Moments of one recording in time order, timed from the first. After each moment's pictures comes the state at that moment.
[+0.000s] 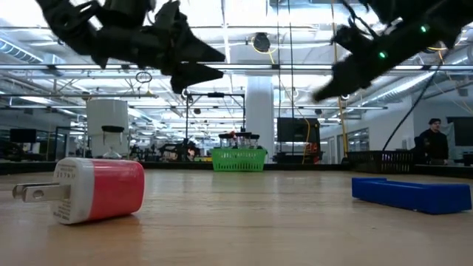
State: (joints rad) left arm 0.12 1.40 0.58 0.65 0.10 -0.19; right arm 0.05 1.08 0.49 0.12 0.74 -0.01
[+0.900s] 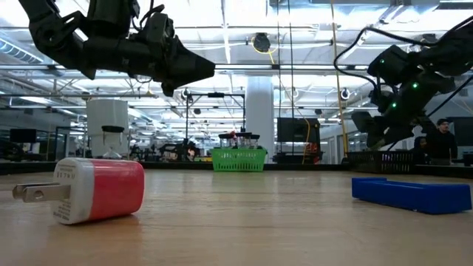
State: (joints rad) left arm 0.11 1.40 0.44 0.91 0.01 -0.13; right arm -0.84 0.95 0.27 0.02 0.47 0.39
